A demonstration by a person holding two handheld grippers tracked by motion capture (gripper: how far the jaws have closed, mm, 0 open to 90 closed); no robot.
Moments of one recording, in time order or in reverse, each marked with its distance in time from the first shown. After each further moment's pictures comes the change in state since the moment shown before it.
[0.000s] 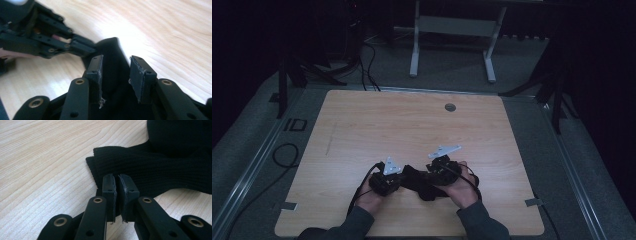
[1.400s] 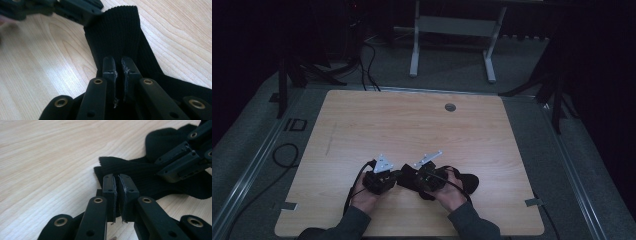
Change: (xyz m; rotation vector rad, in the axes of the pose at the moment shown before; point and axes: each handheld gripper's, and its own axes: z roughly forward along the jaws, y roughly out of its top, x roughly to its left) left arm 0.007 0.000 -0.016 -0.071 -0.016 -0.046; right arm 0.021 -0.006 0.045 0.155 0.020 -0.055
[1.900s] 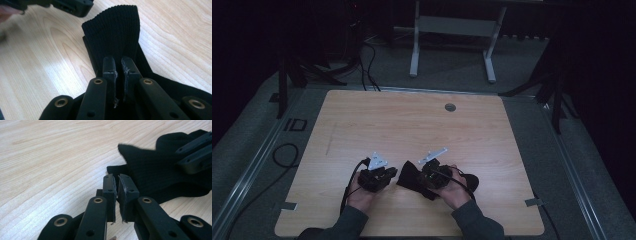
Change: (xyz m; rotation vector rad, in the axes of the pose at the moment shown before) left arm 0.012 -0.001 -0.011 -0.021 0.043 -0.058; right arm -0.008 0.001 -0.012 -0.026 0.012 0.003
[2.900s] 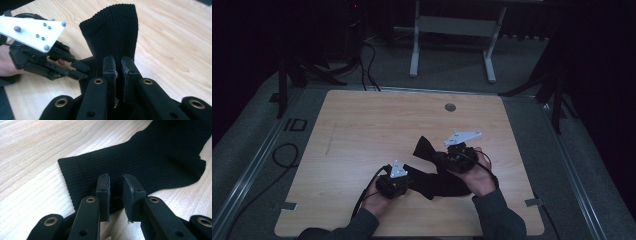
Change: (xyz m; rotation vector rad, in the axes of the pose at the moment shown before) left arm -0.035 -0.004 0.039 0.102 -0.074 0.130; right arm -0.031 0.014 -0.089 -0.212 -0.037 -0.038
